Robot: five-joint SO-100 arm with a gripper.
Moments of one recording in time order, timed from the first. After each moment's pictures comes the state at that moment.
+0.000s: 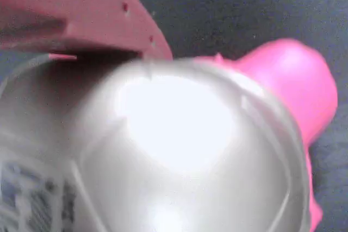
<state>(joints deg) -14.4 49.0 57.0 84.4 23.6</state>
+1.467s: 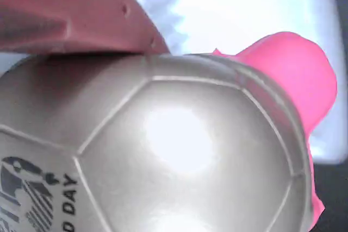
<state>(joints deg) 25.8 90.9 54.0 99.8 -21.6</state>
